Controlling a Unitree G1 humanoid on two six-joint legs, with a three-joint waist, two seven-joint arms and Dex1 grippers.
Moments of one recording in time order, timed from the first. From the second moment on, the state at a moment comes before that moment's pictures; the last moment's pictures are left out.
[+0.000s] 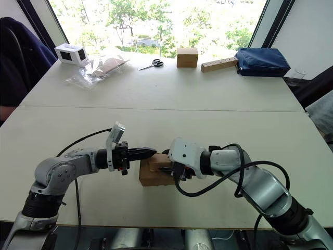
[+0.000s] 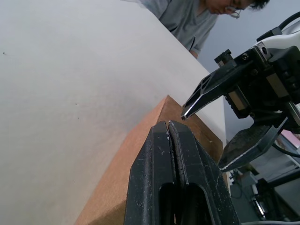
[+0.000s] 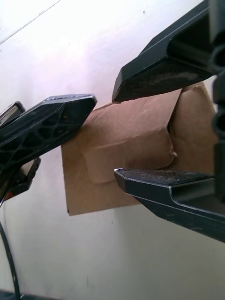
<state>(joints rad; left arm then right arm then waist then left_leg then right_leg) -0.32 0.50 -0.01 -0.24 -0.85 0.98 -0.82 -0.36 -0.75 0.33 -0.73 0.35 0.80 0.76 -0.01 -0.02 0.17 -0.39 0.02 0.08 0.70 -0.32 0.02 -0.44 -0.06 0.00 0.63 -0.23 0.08</state>
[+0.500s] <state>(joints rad) -0.32 0.50 0.00 -0.24 -0.88 0.99 -0.80 -0.36 -0.77 0.39 -0.70 0.23 0.73 0.76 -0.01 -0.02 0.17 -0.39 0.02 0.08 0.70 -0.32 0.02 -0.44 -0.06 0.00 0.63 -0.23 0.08</state>
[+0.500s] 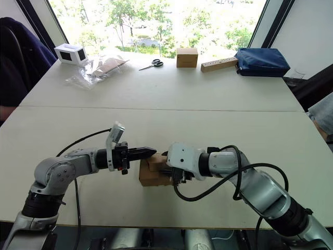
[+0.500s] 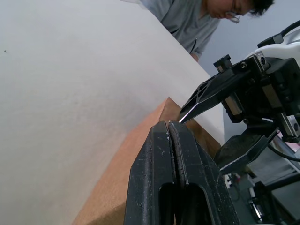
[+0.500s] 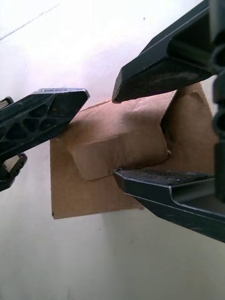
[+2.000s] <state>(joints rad) -0.32 0.55 -0.09 -0.29 -0.76 0.89 -0.87 -0.31 -0.64 0.14 -0.74 0.52 0.94 0.75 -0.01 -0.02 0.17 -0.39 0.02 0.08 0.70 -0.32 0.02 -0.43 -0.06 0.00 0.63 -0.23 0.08</state>
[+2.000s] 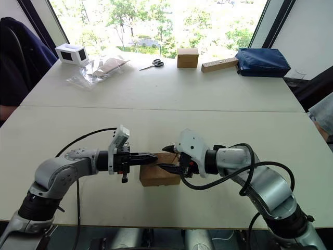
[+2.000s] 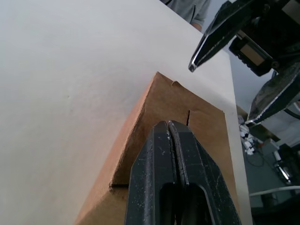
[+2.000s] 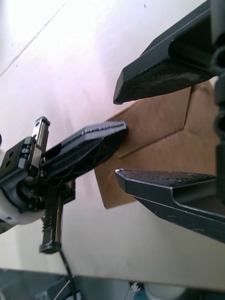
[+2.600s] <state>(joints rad) -0.29 0.62 -0.04 -0.43 -0.83 0.97 -0.81 -0.23 -0.65 0.16 -0.75 0.58 0.93 0.68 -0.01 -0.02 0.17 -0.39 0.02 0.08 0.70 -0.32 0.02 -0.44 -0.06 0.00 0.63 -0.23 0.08</state>
